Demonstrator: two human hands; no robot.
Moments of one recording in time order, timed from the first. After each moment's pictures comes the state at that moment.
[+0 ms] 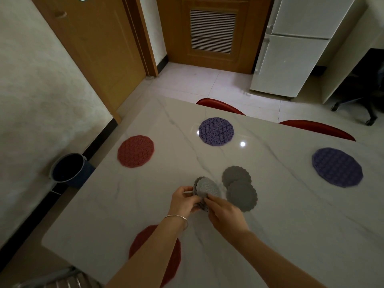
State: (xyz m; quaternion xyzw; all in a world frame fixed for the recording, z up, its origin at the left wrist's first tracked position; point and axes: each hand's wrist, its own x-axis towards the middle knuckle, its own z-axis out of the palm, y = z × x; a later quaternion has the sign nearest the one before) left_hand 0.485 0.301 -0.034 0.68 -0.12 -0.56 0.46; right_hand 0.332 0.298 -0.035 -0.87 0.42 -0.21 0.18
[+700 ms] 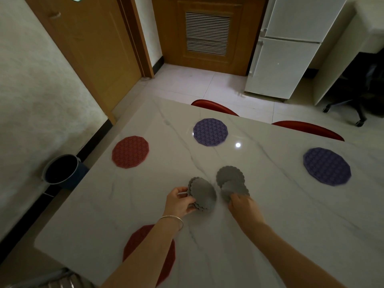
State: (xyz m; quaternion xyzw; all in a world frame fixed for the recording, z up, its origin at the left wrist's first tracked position) left_hand 0.483 0.303 -0.030 0.67 -0.09 -0.57 0.47; right_hand 0.286 0.264 -0.041 -0.80 0.57 0.04 0.19
